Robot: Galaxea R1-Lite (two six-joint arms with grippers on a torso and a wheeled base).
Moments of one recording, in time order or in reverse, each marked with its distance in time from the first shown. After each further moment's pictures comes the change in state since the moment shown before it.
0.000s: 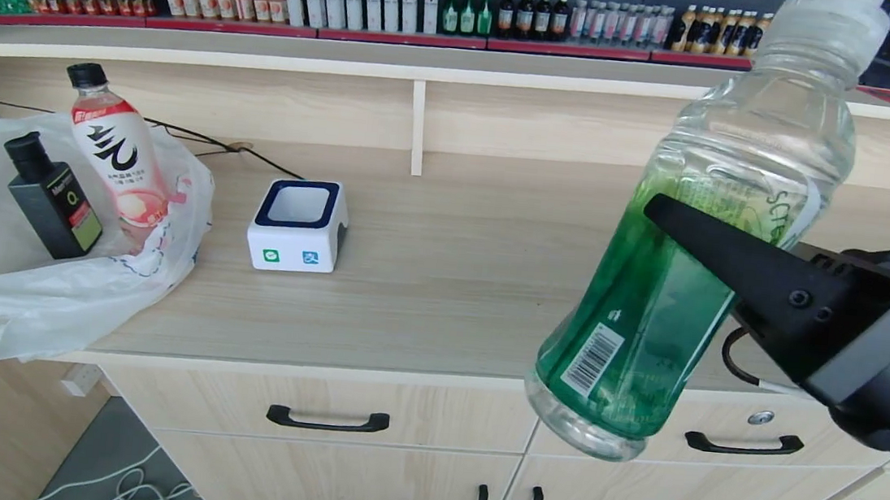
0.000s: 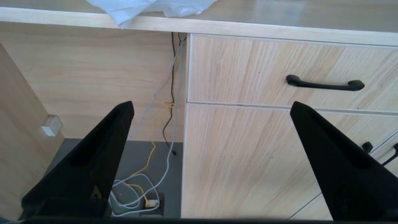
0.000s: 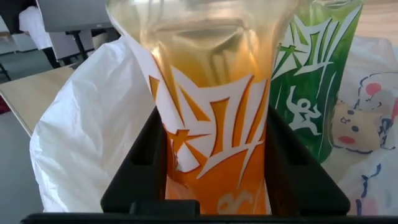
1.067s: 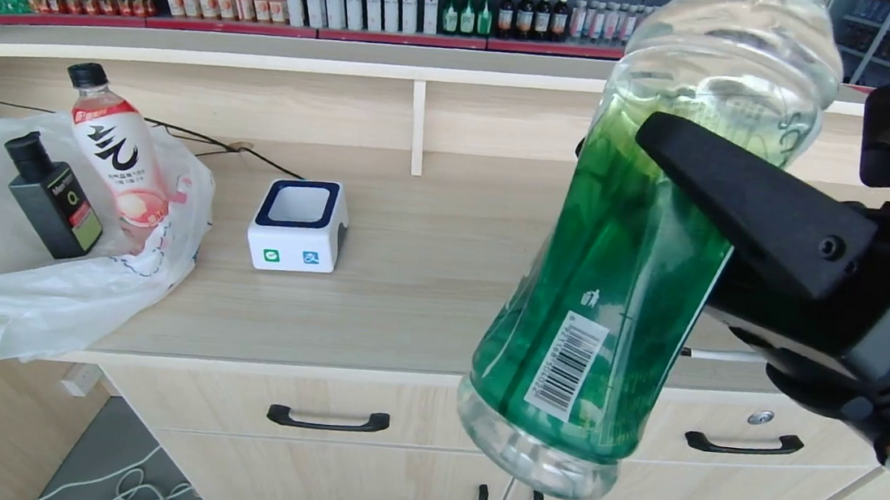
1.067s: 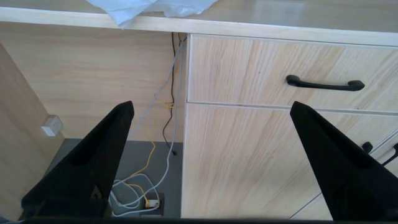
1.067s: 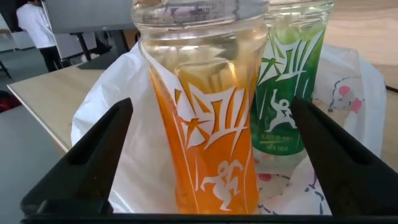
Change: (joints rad) left arm -0.001 0.000 0.000 0.000 0.000 0.000; right arm 0.072 0.144 -0.114 -0.246 0.179 0.318
